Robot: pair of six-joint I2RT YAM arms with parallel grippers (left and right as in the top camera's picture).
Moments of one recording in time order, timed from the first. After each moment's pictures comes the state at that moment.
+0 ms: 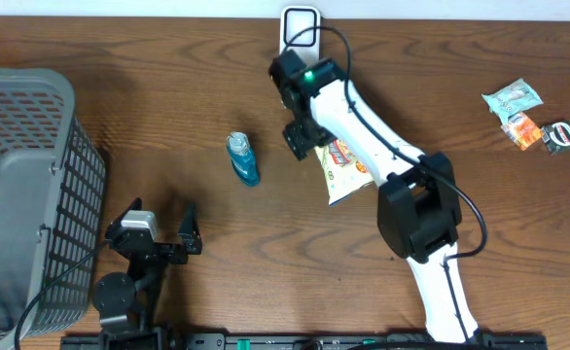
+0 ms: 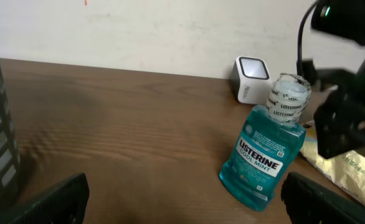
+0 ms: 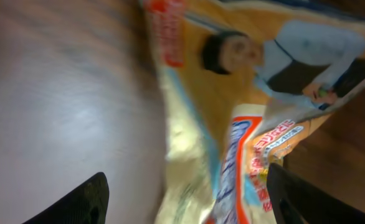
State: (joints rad) left arm 0.15 0.01 0.05 -0.17 0.28 -0.12; right arm 0.57 2.33 2.06 -1.28 0.18 0.13
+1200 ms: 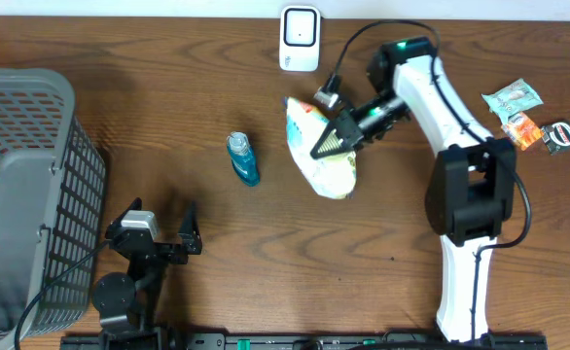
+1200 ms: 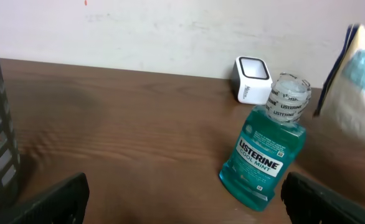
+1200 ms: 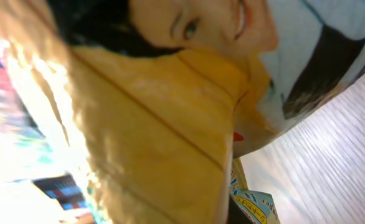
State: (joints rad) left arm 0.15 0.01 0.05 -0.17 0.28 -0.12; right arm 0.23 2.30 2.00 -1.70 -1.09 -0.61
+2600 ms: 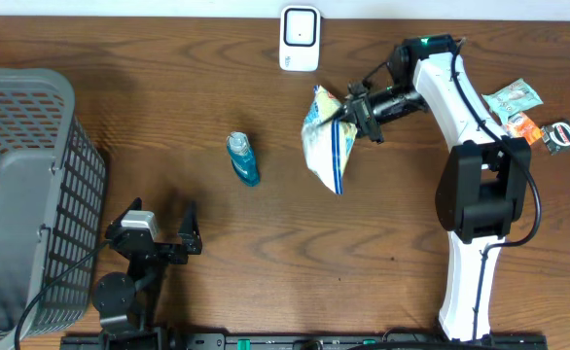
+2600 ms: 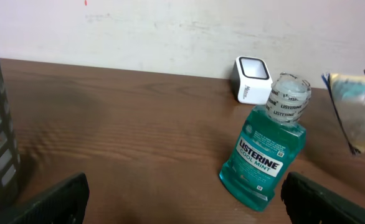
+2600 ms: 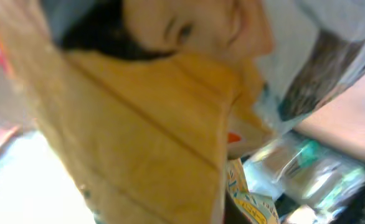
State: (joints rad) left arm 0.15 0.01 0.05 -0.17 0.28 -0.12; right arm 0.16 2.30 2.00 -1.56 -1.13 0.41
